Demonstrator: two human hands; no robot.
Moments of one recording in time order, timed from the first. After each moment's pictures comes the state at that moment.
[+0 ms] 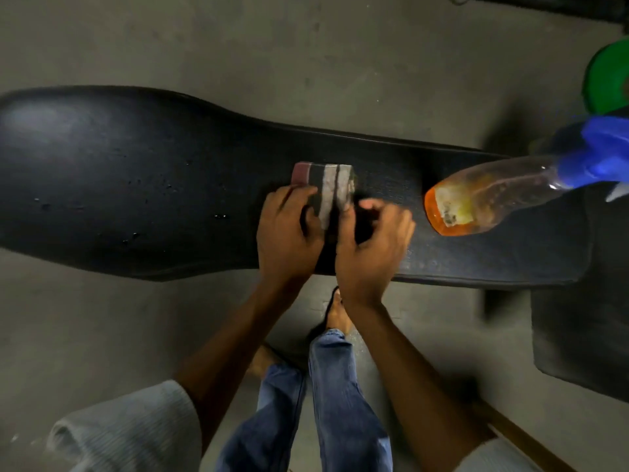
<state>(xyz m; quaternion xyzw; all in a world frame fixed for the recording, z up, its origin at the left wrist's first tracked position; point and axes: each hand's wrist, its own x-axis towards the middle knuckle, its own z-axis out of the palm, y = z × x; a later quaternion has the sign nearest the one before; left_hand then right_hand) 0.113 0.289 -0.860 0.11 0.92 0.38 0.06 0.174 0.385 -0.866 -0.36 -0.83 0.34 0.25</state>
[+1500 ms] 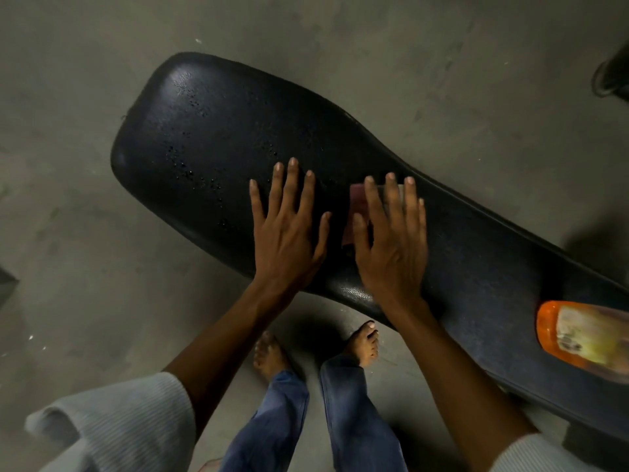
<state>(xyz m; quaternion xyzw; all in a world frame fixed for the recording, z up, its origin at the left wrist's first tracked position) 0.041 0.134 -0.891 0.04 0.99 0.12 0.00 0.052 0.308 -0.895 0.00 -0.99 0.12 0.03</state>
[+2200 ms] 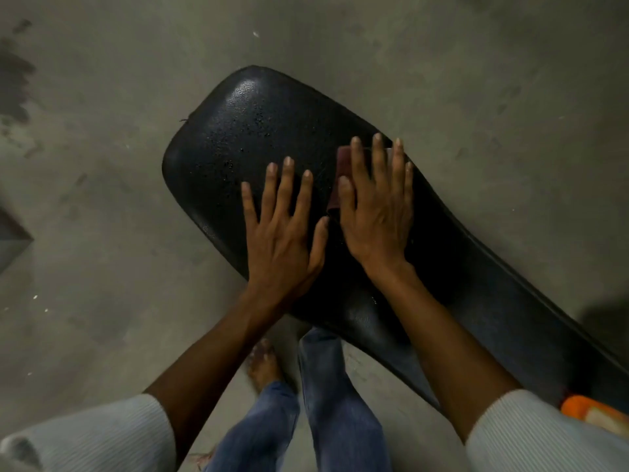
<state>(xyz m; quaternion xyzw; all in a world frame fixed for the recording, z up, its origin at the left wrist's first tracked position) 0.010 0.073 -0.893 -0.06 0.99 0.12 -0.06 -0.067 0.210 -0.885 0.10 -0.99 0.12 0.00</state>
